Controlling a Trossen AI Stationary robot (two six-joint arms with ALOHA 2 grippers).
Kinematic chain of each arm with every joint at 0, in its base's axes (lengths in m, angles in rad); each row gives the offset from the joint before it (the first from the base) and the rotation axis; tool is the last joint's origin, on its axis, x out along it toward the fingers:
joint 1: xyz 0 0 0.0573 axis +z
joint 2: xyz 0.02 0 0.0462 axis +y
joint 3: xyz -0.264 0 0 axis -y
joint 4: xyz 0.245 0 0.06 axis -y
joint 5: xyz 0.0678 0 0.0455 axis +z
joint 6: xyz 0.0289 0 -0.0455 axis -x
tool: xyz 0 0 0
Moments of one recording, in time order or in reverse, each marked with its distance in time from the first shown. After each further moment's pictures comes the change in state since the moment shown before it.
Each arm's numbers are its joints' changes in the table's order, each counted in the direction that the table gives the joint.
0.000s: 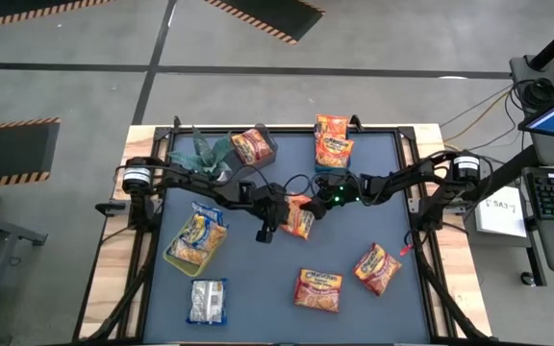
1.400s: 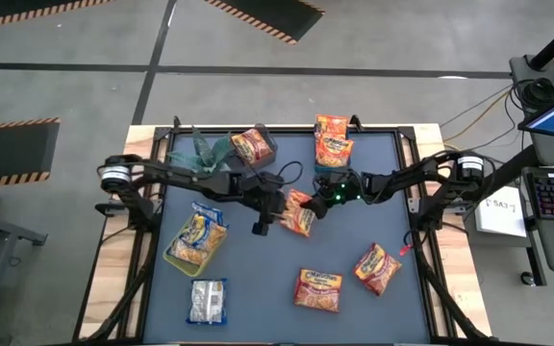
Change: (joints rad) left arm 0.010 -0.173 0.000 -0.059 -0.003 -0.062; right arm -0.025 -0.031 -0.001 -0.015 0.017 0.048
